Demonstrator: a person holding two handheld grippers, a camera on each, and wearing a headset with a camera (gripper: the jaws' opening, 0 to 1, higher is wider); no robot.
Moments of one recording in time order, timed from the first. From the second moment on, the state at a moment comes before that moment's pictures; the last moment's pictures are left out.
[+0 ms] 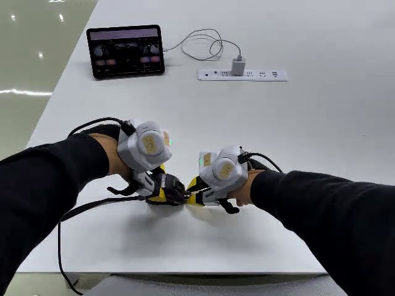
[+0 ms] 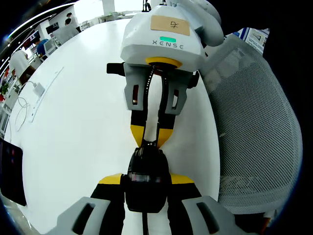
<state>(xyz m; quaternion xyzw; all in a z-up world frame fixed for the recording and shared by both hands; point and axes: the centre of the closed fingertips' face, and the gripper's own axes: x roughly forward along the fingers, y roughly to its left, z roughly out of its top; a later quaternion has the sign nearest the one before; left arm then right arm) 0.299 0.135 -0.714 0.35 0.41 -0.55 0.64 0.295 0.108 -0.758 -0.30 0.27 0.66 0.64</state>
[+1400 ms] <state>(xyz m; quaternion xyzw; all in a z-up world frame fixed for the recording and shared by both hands) 0.297 0.134 -0.714 0.34 0.42 -0.55 0.64 0.297 0.083 -0.757 -0.31 0.29 0.66 0.63</state>
